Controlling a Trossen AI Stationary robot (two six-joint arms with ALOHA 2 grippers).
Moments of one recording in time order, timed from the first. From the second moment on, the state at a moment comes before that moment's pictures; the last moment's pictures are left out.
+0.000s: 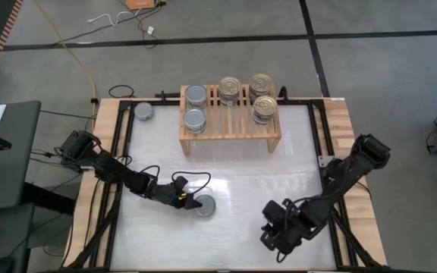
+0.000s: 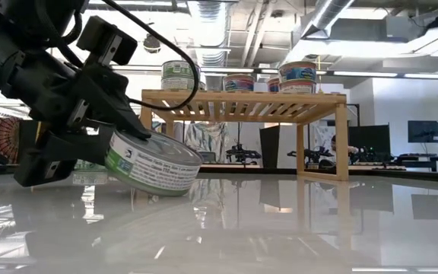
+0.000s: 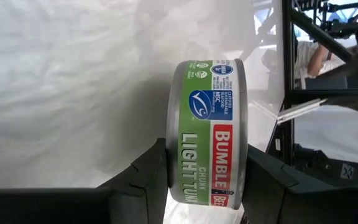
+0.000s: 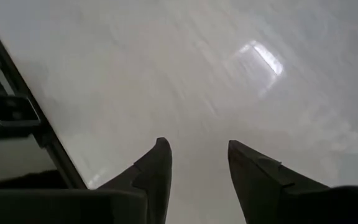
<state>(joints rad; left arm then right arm) -0.41 1.62 0.48 0.67 -0.23 -1.53 0.76 1.65 1.18 -0.74 0.34 1.43</state>
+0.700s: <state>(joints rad) -0.44 1.62 0.54 0.67 -0.29 -1.51 0.77 1.65 1.18 -0.81 0.35 1.45</state>
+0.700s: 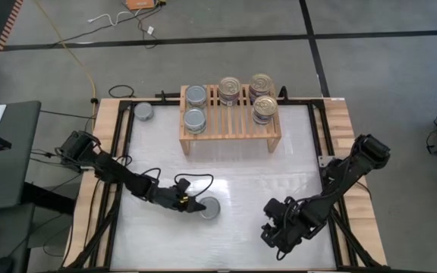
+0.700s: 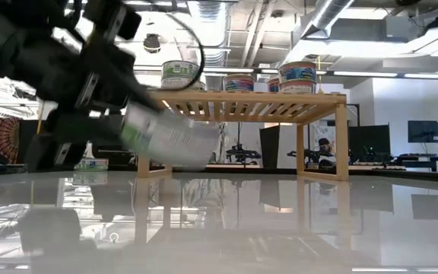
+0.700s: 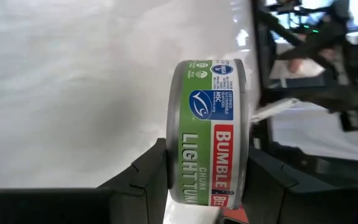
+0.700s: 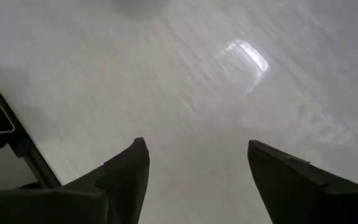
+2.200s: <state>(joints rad) -0.19 1.07 0.67 0.08 0.06 -1.13 0.64 1.72 1.17 -0.57 0.72 1.83</state>
